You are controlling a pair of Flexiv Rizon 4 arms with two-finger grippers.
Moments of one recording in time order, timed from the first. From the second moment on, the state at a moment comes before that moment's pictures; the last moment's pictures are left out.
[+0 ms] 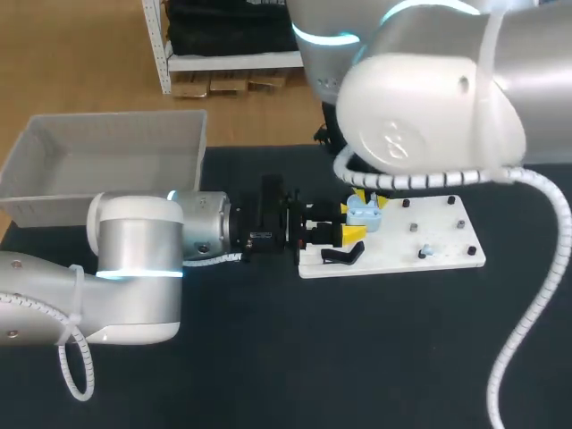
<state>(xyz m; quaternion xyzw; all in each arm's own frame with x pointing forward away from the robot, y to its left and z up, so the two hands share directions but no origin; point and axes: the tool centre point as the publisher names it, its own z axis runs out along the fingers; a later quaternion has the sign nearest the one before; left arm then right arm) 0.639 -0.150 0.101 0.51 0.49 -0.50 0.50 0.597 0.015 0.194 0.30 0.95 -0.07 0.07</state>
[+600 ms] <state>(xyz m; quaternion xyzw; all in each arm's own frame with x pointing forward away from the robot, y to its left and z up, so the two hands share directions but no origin) 0.639 -0.150 0.101 0.51 0.49 -0.50 0.50 0.605 0.016 0.188 0.32 0.94 -0.08 0.06</state>
